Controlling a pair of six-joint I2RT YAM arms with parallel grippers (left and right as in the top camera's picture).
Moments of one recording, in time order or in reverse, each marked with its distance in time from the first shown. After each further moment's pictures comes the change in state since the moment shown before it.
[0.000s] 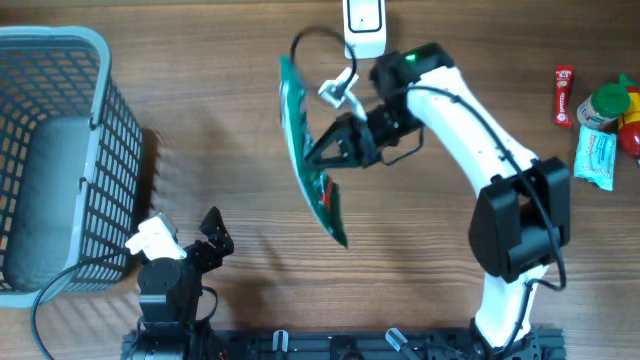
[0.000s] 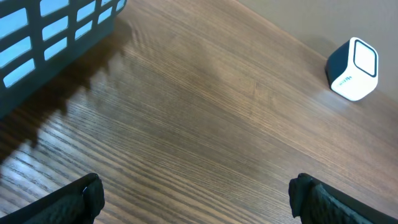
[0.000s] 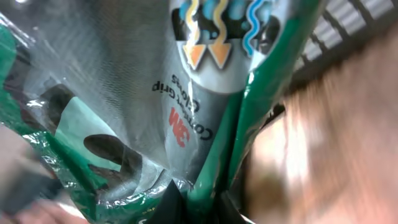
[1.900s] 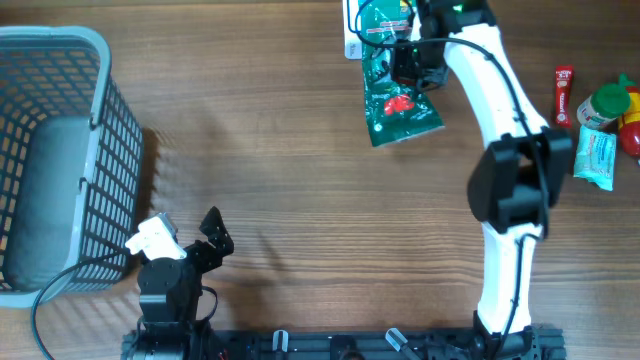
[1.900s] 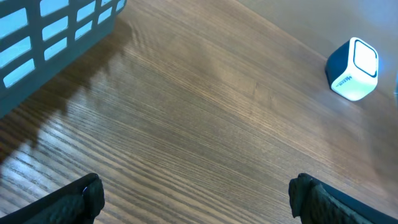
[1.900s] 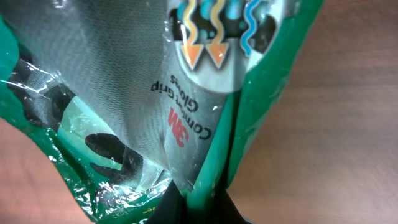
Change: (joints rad) left arm 0.000 0.000 0.000 0.000 0.000 0.000; right arm -0.219 0.313 0.463 0.435 1.327 1.387
